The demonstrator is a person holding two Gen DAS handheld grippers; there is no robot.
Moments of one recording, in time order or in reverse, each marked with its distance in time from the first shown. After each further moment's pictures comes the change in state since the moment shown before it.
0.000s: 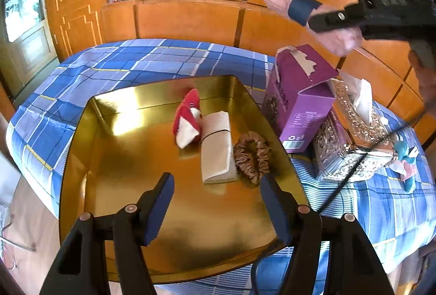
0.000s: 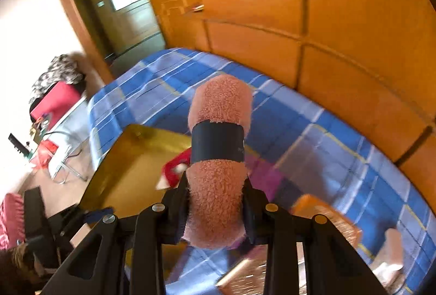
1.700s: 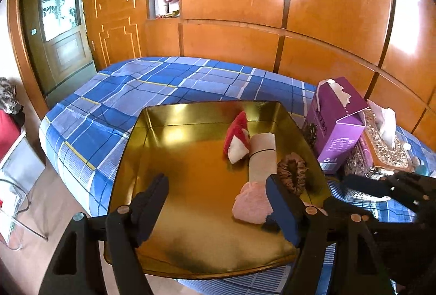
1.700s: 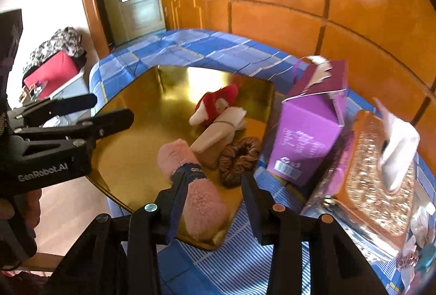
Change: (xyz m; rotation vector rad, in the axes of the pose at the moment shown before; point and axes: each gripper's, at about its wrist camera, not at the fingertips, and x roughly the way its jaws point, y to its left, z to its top) left arm -0.031 0.029 -0.003 -0.073 -0.120 0.164; right arm 0.040 0.094 -0.135 -0.079 -0.076 -0.112
